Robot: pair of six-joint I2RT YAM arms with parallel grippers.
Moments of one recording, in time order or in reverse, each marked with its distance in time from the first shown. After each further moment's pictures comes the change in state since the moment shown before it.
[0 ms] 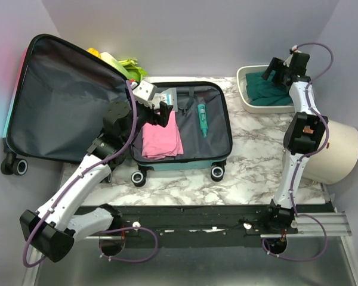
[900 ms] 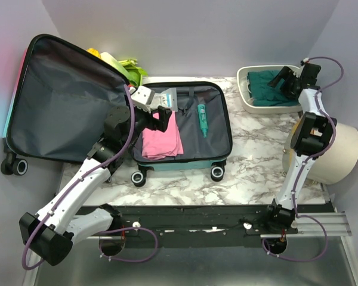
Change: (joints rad) left arm 0.000 -0.035 -0.072 -0.005 -0.015 -0.060; right arm -0.113 0.021 -0.163 0.060 -0.113 0.145
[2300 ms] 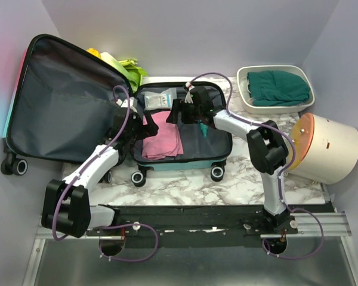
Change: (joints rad) left arm 0.259 0.260 -0.166 -0.071 0.043 -0.439; right arm 0.893 -0.262 -0.444 0.218 0.079 0.127
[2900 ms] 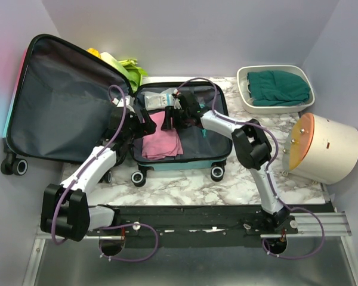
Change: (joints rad) left arm 0.023 -0.022 -0.003 0.017 0.014 -0.013; right arm 0.064 0.221 0.209 -0.129 0.008 -0.001
